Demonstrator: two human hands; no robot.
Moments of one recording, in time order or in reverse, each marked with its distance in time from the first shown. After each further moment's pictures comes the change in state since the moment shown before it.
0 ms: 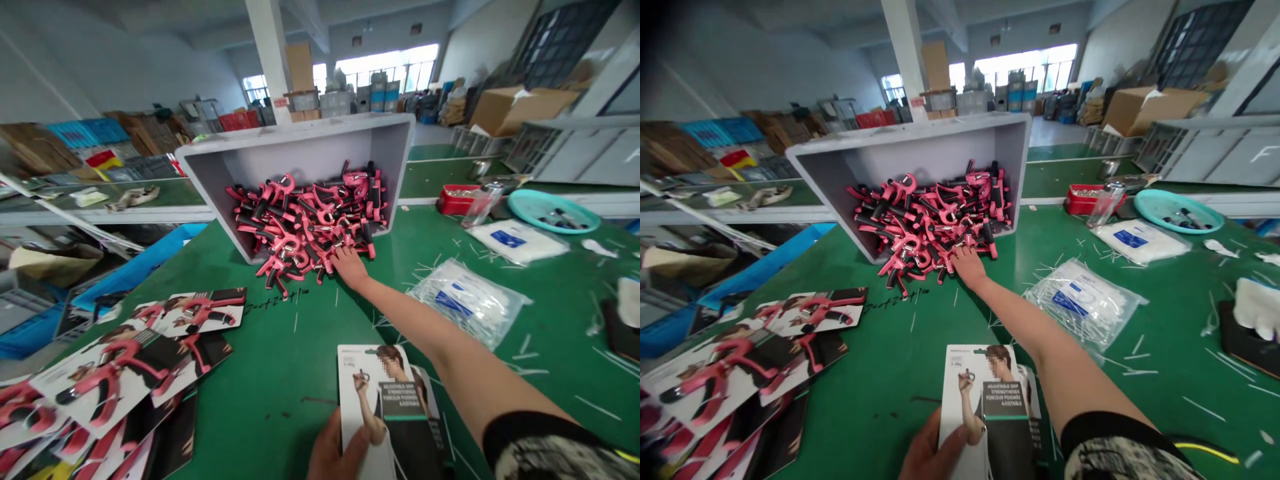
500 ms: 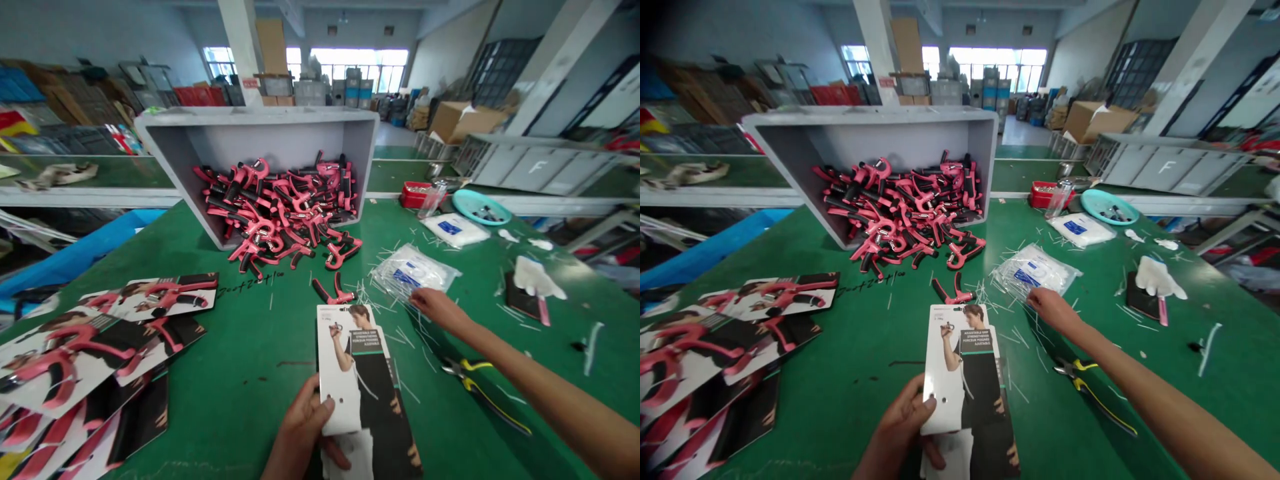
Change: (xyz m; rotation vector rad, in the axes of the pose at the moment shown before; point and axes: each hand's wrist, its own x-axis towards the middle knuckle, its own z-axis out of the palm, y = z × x) left_hand -0.040 0.013 -0.001 -0.188 -0.176 -0.130; right_hand -0.280 0.044 -0.140 -0.113 -0.216 0.481
